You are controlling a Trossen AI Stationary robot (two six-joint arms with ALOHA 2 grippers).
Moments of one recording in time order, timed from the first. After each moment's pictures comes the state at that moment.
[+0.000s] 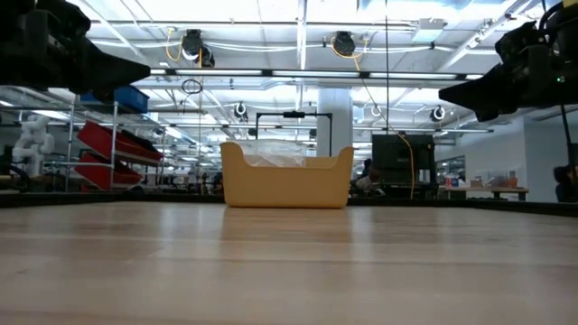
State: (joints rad) left arm -0.11 0.00 0.01 0.07 -0.27 0.06; right arm -0.29 0.05 0.02 0.06 -0.03 -0.04
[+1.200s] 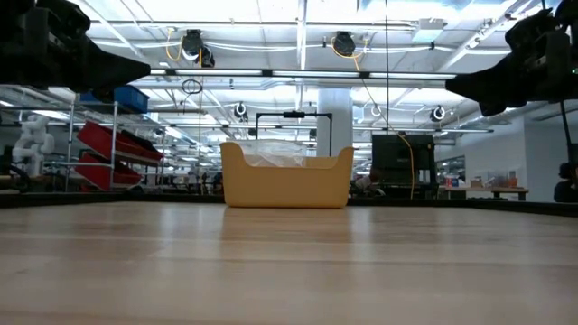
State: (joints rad) left arm -0.11 0.00 0.01 0.07 -0.28 0.06; right arm 0.00 0.02 0.02 0.05 0.21 -0.05
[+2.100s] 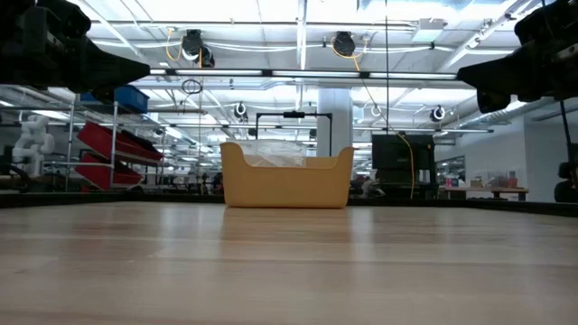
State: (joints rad) left arm -0.11 0.00 0.01 0.06 -0.27 0.04; right arm 0.08 0.01 0.02 0.04 0.12 -0.03
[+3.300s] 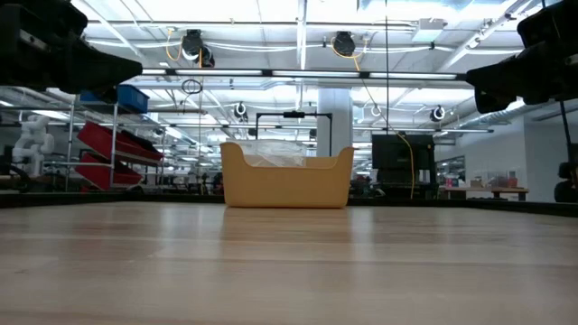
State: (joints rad) left arm -0.11 0.00 0.02 0.01 -0.12 0.06; right arm 0.09 0.03 0.02 0.00 0.02 -0.07
